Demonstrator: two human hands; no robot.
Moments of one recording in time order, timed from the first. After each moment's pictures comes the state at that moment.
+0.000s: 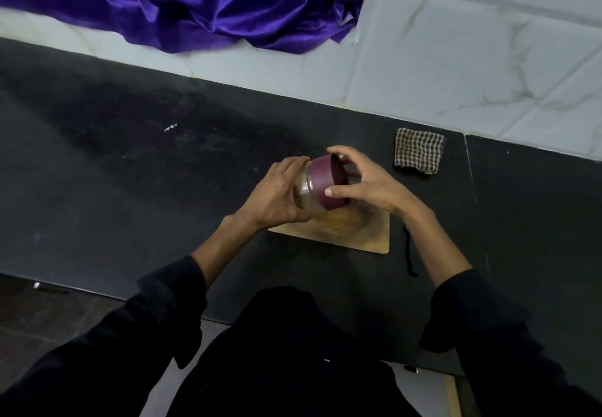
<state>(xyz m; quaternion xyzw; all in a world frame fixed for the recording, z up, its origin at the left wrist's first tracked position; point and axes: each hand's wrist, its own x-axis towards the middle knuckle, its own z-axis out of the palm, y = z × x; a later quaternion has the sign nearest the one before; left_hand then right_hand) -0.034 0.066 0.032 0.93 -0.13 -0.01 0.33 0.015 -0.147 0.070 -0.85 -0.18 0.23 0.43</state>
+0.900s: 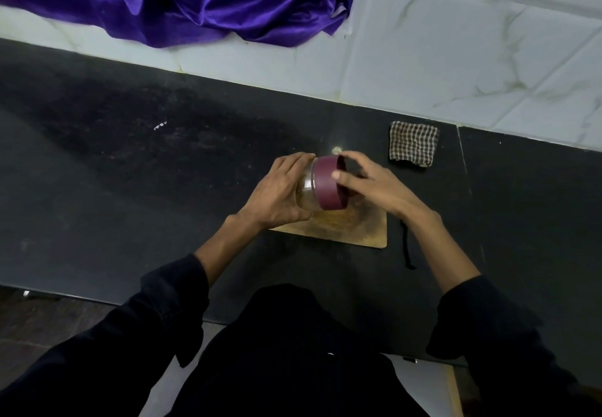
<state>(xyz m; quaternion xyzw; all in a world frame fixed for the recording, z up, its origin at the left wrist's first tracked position) -0.030 0.062 0.025 0.93 -0.18 0.01 0.32 0.002 -0.156 0.070 -0.86 -0.09 0.24 0.43</state>
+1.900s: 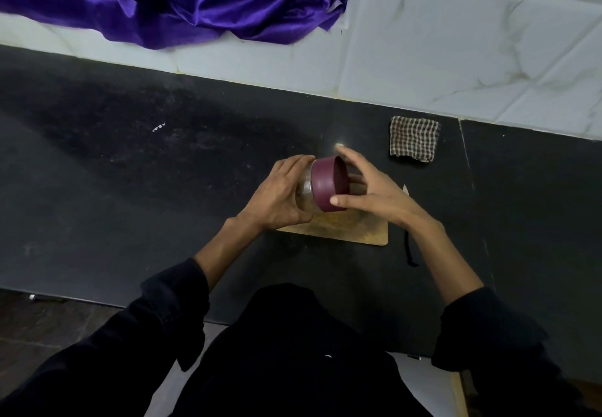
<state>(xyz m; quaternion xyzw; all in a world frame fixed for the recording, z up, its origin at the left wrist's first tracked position) -0.030 0.060 0.021 0.92 -0.18 -0.02 0.34 -0.009 -0.164 0.059 -0.86 -0.14 0.23 0.43</state>
